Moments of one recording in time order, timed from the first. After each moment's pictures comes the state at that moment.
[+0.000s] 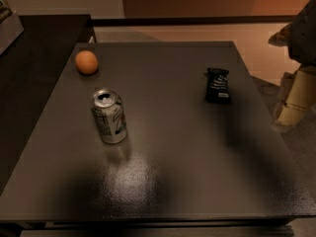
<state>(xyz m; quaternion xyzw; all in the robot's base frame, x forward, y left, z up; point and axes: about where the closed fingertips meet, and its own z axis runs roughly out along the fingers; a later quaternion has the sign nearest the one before) 0.438 -0.217 0.976 -0.60 0.78 -0.03 0.16</state>
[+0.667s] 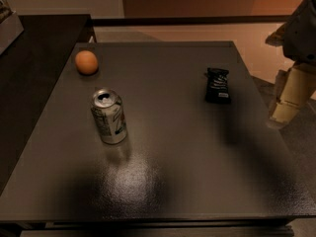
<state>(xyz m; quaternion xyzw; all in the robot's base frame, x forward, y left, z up) 0.446 -0.216 0.972 -0.60 0.79 -0.03 0.15</state>
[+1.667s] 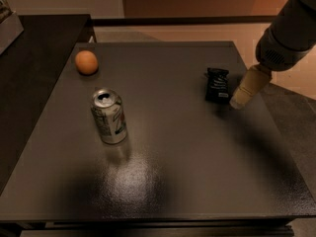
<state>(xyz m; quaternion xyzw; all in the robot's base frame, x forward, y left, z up) 0.540 -0.241 0.910 -0.42 0.89 -0.07 0.18</state>
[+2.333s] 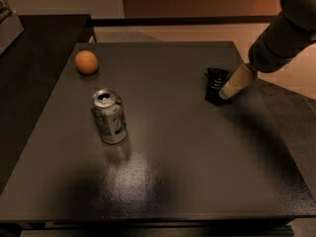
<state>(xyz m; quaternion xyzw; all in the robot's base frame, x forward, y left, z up) 0.590 -0.250 0.877 -0.32 0.92 -0.04 0.22</state>
